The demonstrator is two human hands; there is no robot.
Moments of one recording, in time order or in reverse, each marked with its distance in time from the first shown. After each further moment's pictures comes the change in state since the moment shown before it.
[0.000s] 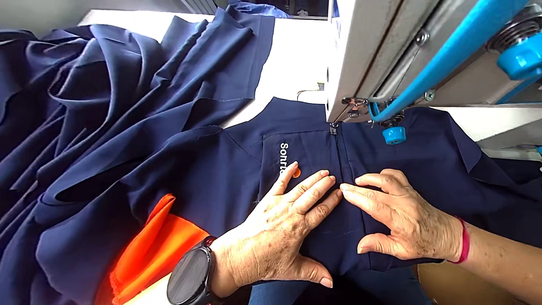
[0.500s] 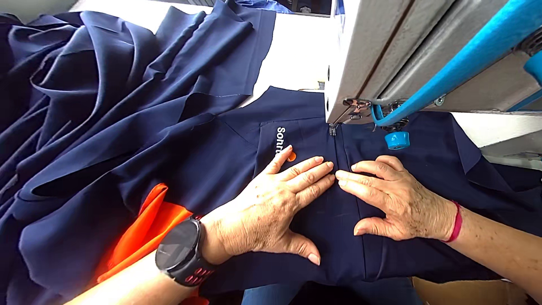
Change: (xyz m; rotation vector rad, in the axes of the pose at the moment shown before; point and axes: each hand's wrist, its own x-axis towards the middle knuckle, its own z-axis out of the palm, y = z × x) left_hand 0.015 -0.028 -0.004 0.021 0.014 0.030; right_hand 0.014 0.030 -0.002 -0.034 -0.043 -0.081
